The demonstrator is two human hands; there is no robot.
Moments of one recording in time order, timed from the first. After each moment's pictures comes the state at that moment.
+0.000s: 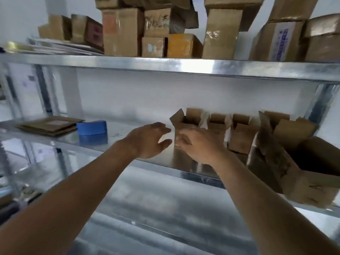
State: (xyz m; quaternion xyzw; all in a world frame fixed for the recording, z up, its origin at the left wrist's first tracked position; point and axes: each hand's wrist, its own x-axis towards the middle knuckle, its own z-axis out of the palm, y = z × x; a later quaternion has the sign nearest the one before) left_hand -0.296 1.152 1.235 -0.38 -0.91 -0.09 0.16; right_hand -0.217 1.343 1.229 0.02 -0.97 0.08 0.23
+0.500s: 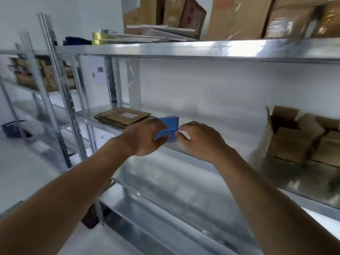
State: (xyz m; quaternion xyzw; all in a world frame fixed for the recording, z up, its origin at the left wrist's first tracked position) left_hand -0.450 0.853 1.215 -0.29 -0.94 -0.07 0.15; right_hand -0.412 1.065 1.209 0.09 -0.98 0.09 0.18
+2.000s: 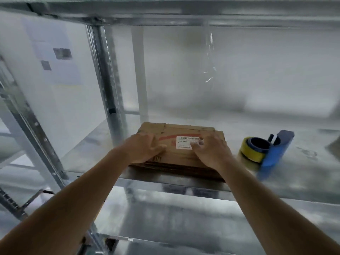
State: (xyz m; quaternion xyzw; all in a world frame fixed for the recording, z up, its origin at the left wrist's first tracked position) left_hand -1.025 0.560 1.125 -0.37 -0.92 -0.09 -0.06; right_hand -0.877 0.761 1.126 -0.25 -0.94 0.19 0.13
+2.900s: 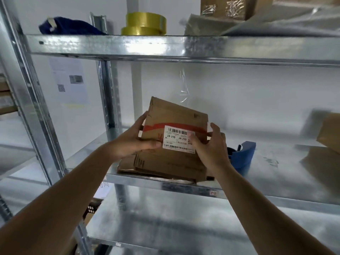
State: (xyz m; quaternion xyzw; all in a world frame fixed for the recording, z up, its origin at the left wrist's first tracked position) left_hand -0.927 0.545 1.192 -0.41 -0.73 -0.53 -0.15; right_hand -0.789 0.771 1.162 -0.22 -0.81 0.41 0.36
